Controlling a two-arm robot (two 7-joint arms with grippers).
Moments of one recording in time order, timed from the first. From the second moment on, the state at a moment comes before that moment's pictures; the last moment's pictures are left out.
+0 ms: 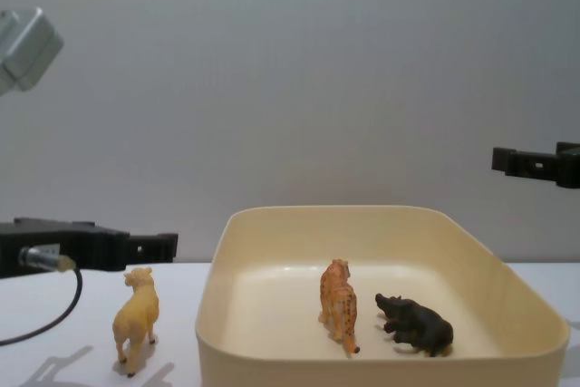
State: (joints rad) left arm -0.14 0.53 0.33 -1.76 -0.53 0.37 0.04; right arm 0.26 0.36 -0.17 -1.52 0.41 0.16 0.35
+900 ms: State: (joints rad) left arm -0.15 0.51 0.32 -1.69 -0.56 0.42 0.04; right arm 0.26 0.36 -0.17 -1.52 0.41 0.16 0.35
